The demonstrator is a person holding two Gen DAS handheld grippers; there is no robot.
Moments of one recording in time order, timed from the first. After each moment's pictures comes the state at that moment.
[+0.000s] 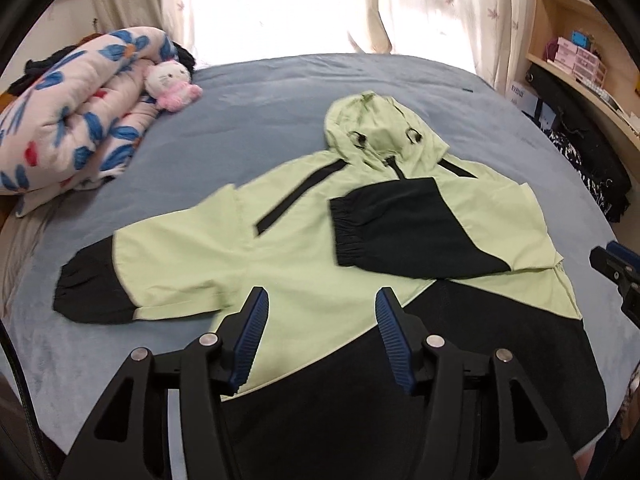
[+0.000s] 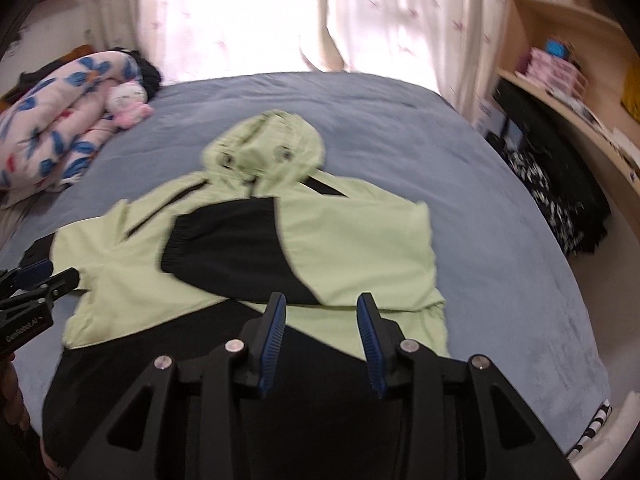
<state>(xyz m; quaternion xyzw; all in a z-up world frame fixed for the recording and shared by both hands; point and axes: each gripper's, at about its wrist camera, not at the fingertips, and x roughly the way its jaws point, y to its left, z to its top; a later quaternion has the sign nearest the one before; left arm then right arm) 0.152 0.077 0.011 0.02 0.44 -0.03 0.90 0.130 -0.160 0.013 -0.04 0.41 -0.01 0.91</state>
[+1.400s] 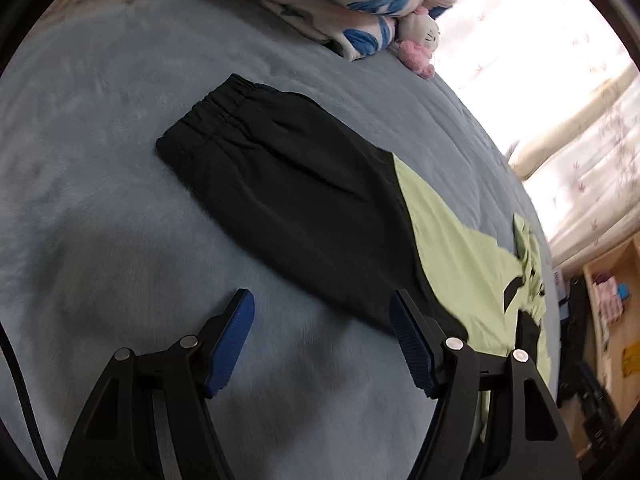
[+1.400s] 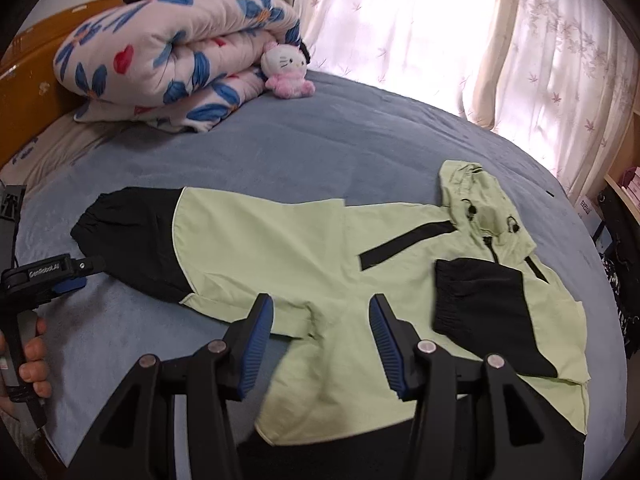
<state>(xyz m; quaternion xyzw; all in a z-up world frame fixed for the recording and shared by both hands) 0.153 0.516 -0.166 -0.36 0.43 0.05 0.83 0.167 0.194 -0.057 -0.15 0.39 0.10 0.90</state>
